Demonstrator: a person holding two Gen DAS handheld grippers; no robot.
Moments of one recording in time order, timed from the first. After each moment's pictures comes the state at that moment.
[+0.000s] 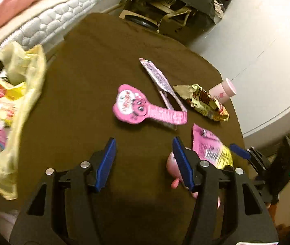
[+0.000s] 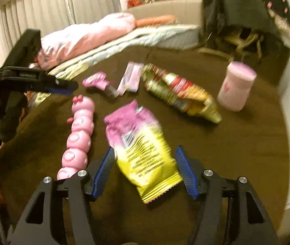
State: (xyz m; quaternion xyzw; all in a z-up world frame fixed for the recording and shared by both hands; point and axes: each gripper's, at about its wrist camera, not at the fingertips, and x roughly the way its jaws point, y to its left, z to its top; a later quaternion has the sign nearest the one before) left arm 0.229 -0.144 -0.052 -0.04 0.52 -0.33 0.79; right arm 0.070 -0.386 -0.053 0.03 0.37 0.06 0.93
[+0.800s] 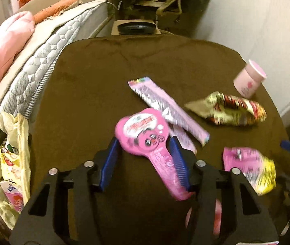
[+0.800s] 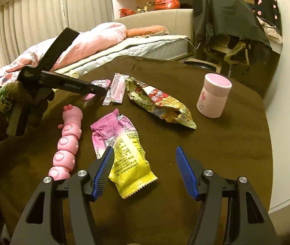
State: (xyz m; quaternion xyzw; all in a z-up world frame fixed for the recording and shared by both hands) left arm 0.250 -0.210 -0.057 0.15 0.46 -0.31 0.82; right arm 0.064 -0.399 -0.052 0.02 0.36 0.06 0.93
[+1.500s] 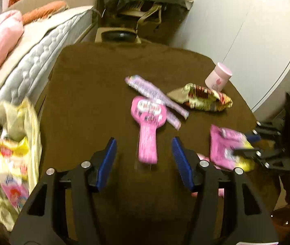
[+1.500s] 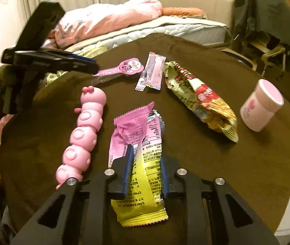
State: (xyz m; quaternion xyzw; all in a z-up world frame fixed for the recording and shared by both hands) left arm 0.233 -0.163 -0.036 0.11 0.43 -0.39 0.80; right arm 0.087 -0.377 -0.059 -0.02 0.42 0.15 0.89
